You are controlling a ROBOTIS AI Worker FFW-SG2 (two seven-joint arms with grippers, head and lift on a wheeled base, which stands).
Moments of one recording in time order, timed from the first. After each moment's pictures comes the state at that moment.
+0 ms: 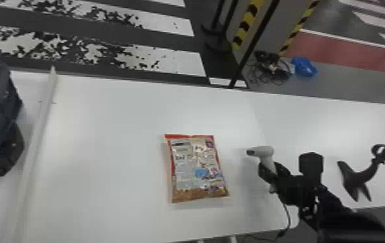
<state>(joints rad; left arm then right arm) 0.56 0.00 0.15 -2.10 0.06 -0.01 -0.33 0.39 -0.28 -0.40 -1.71 0.01 0.39 0.44</state>
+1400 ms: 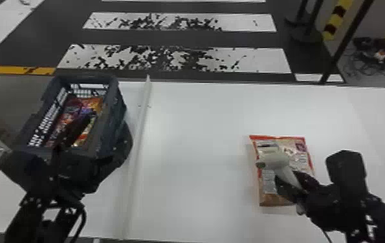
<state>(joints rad) 0.58 0.00 0.15 -2.12 0.07 -0.01 -0.33 0.51 -0.20 0.00 -2.26 0.15 0.83 0.47</state>
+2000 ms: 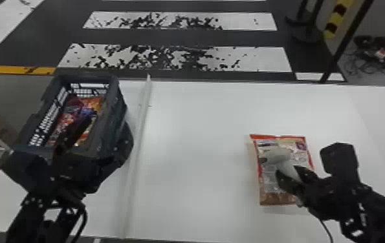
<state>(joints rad) 0.58 0.00 0.15 -2.12 0.08 -0.01 -0.33 0.44 -0.20 0.01 -2.18 0.17 0.85 0.44</state>
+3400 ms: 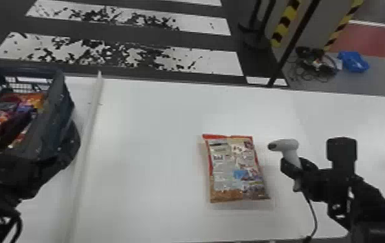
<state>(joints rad) 0.56 0.00 0.14 -2.11 0.07 0.01 -0.33 0.38 -0.17 -0.31 -2.04 0.08 0.78 0.41</state>
